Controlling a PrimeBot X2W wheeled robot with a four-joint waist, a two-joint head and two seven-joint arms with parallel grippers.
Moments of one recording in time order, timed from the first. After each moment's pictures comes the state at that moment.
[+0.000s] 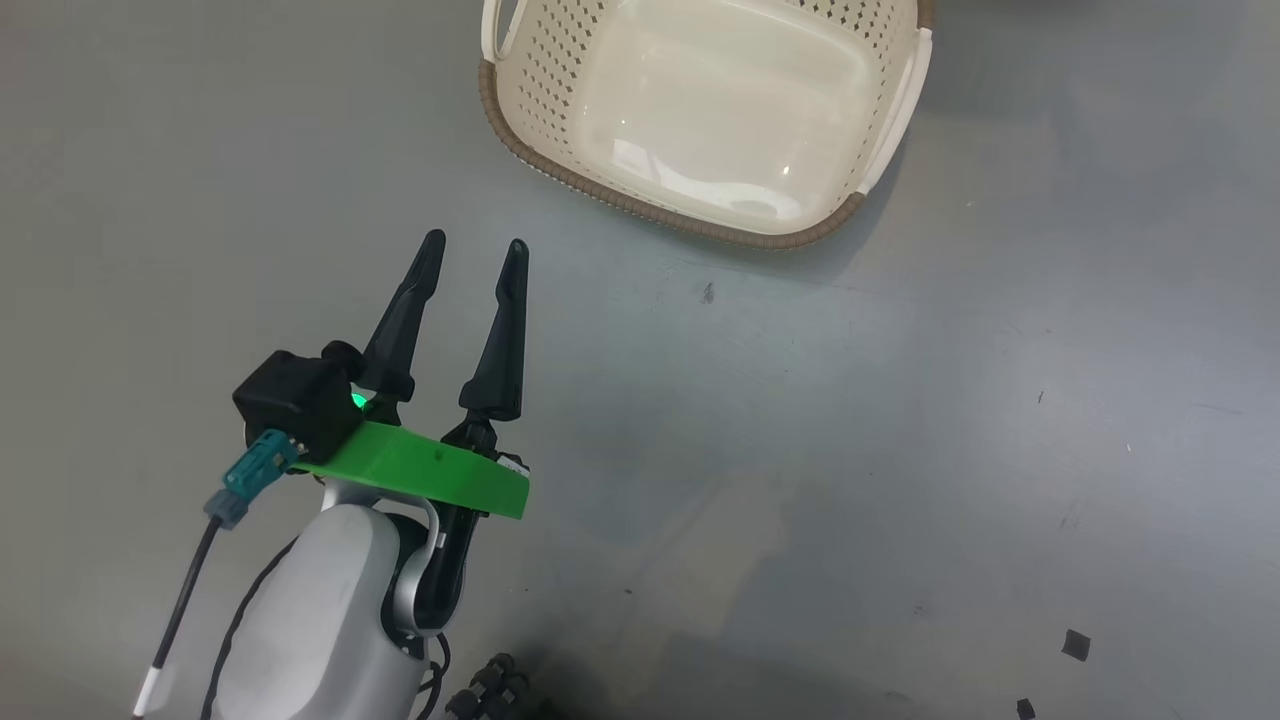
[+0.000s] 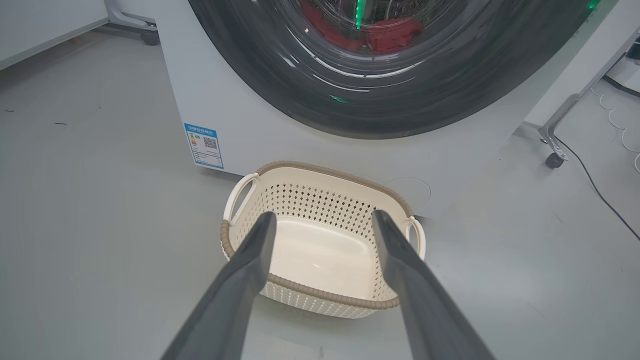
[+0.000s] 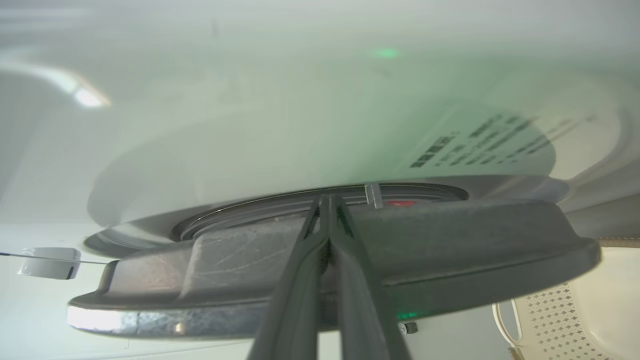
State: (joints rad) left arm -0.39 0.02 -0.39 0.17 -0.60 -0.08 -0.25; right arm -1.44 -0.15 -0.16 0.67 1.28 -0.13 0.56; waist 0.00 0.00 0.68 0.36
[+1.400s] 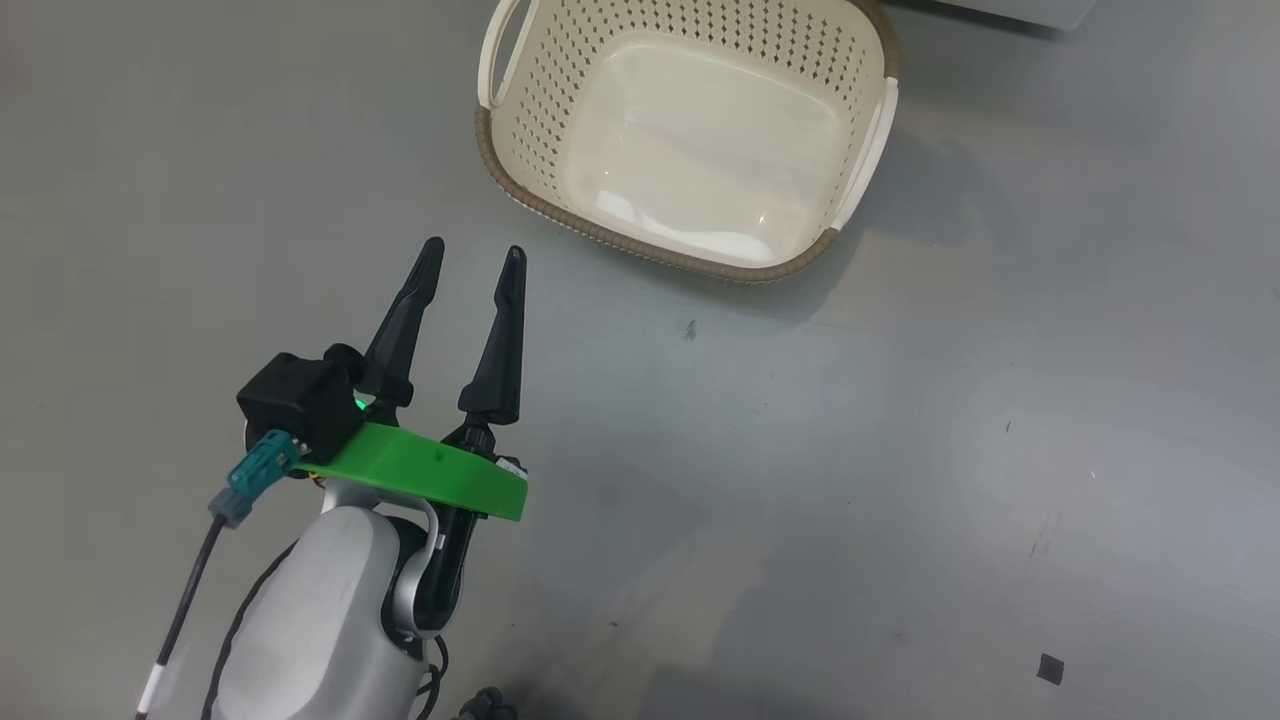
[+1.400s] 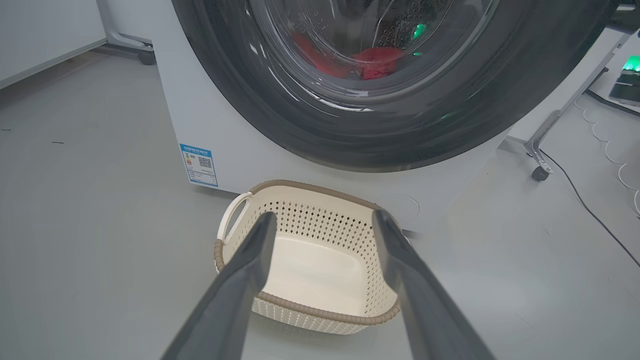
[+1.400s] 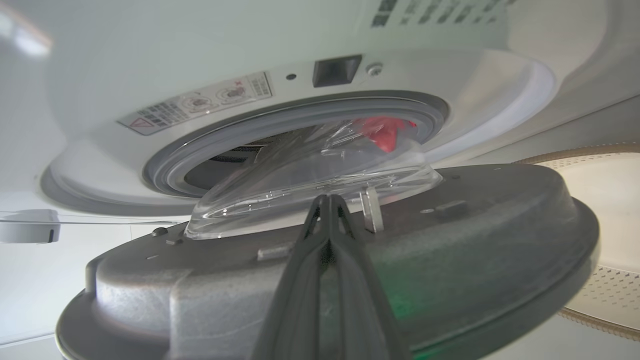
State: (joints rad) left arm -0.40 0.02 -0.39 0.19 -0.60 -0.08 -0.25; right arm -1.41 -0.16 -0.16 0.83 1.31 -0.13 0.73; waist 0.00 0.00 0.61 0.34
